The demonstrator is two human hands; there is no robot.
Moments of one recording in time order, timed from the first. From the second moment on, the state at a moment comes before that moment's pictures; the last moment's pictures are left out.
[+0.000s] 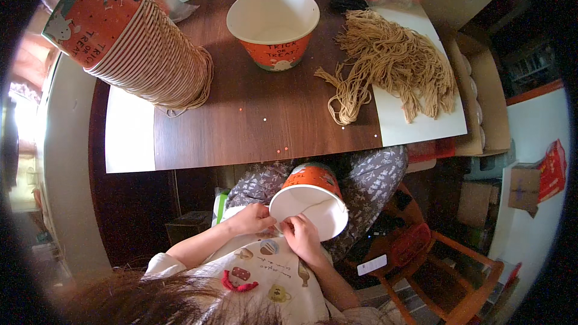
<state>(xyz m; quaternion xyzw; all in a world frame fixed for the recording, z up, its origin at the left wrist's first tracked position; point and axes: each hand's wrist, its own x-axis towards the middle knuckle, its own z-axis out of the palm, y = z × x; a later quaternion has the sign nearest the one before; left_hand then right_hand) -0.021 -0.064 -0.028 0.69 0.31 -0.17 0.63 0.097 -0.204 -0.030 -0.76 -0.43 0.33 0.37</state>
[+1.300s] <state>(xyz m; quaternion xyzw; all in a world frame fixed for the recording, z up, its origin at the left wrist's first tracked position) -0.009 -0.040 -0.007 0.38 0.14 0.15 0.90 0.129 -0.170 0.044 -0.75 -0.64 0.10 0.17</state>
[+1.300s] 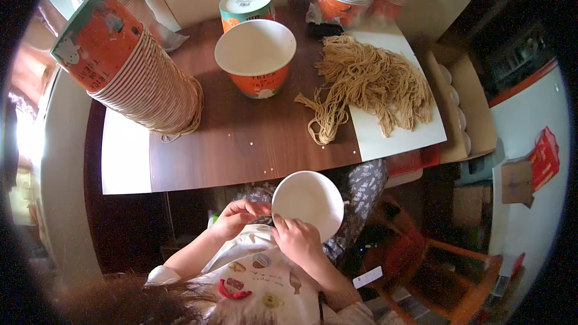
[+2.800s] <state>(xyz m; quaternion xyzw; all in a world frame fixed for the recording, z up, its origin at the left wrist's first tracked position) 0.056 -0.038 0.066 0.54 0.21 0.14 0.81 0.206 -0.176 0.057 -0.69 -0.55 0.29 0.38</state>
